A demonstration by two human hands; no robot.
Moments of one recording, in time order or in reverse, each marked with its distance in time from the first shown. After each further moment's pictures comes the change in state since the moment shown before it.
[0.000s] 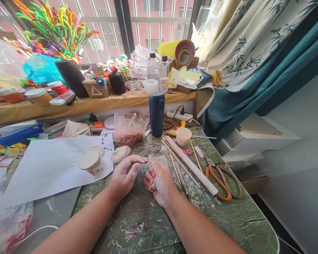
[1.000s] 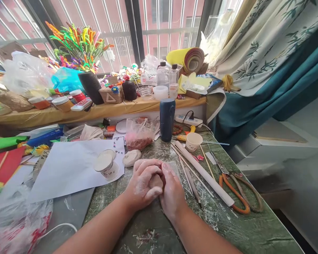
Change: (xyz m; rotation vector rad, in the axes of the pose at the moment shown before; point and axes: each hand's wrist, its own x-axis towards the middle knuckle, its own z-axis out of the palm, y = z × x) left_hand -0.004 0.022 0.005 0.313 -0.011 0.263; right_hand -0.007 0.016 0.005 0.044 0.041 -0.204
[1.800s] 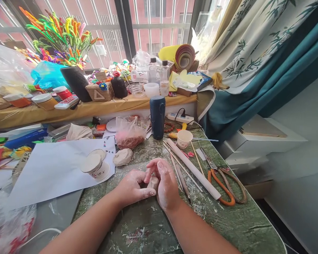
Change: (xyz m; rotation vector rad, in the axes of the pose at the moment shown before) left_hand 0.001 -0.016 0.004 -0.269 -0.550 -0.551; right_hand 0.006 -0.020 -0.008 -0.170 -0.109 -0.227
